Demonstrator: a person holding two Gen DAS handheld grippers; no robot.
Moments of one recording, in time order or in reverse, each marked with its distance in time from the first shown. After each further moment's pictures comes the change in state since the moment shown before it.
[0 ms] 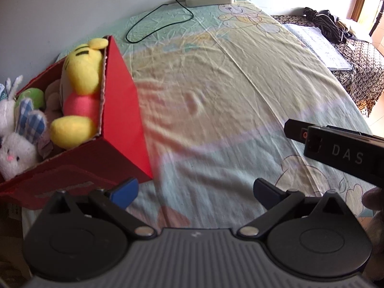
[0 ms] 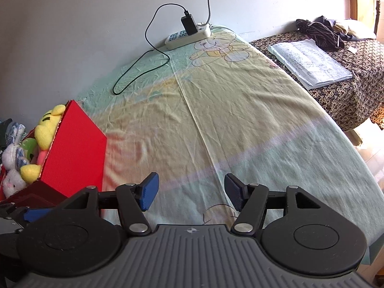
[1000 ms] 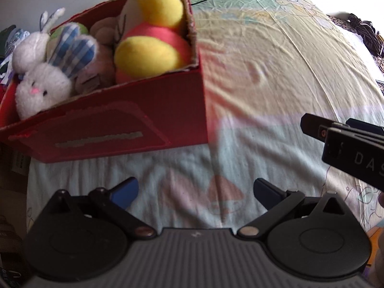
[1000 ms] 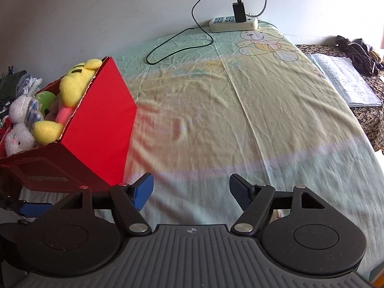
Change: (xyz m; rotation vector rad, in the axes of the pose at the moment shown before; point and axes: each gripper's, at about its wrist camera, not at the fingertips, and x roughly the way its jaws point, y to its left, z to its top) left arm 0.019 0.067 -0.031 -0.187 0.102 0.070; right arm 0.021 0.072 -0.011 -0.215 0.071 0.036
